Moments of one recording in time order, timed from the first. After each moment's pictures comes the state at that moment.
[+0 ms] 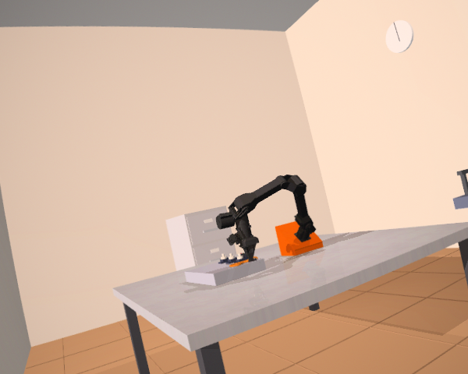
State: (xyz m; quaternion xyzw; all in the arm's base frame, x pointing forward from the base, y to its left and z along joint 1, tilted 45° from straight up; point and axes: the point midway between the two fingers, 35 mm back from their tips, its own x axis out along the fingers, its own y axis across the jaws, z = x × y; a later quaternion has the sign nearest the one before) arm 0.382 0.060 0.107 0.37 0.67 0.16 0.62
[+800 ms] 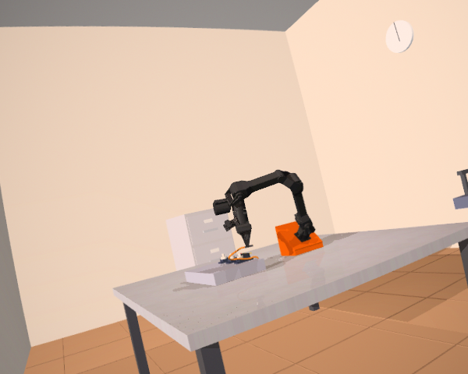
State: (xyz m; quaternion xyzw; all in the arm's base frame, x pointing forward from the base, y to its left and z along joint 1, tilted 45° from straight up) arm 0.374 0.012 0.141 0.43 0.68 0.10 0.59
